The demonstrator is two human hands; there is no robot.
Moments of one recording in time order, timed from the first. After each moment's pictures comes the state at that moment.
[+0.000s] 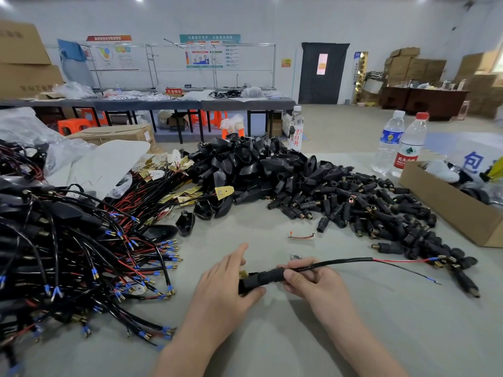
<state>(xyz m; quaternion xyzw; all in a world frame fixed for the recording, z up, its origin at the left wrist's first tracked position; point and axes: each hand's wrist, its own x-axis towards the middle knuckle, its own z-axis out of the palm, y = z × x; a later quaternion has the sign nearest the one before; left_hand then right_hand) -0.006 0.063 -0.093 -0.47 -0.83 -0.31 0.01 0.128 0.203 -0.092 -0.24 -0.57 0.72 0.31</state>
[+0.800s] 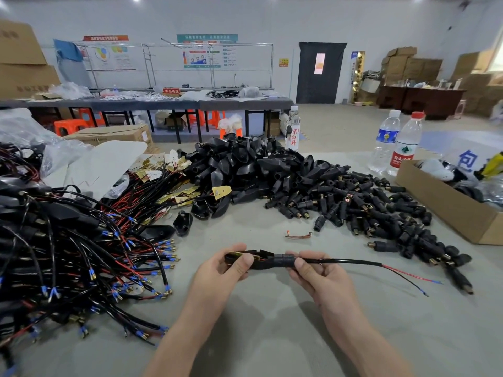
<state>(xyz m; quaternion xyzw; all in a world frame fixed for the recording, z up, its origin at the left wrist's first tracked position) -0.005 0.070 -0.080 -0.26 -0.64 -0.68 -0.23 0.135 0.209 -0.084 -0.22 -0.47 0.78 0.36</state>
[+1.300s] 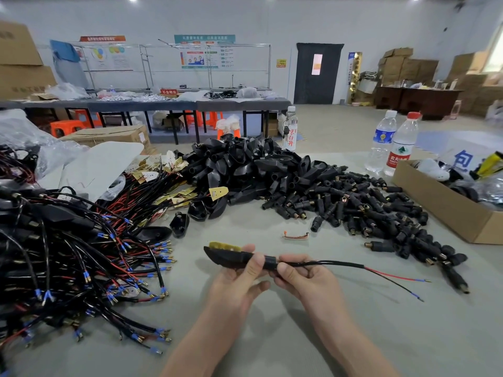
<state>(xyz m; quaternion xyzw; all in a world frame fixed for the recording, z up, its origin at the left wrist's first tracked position) 0.032 0.088 -0.074 -0.19 -0.47 -0.79 -0.36 0.130 0.194 -0.079 -0.21 -0.51 0.77 0.32</state>
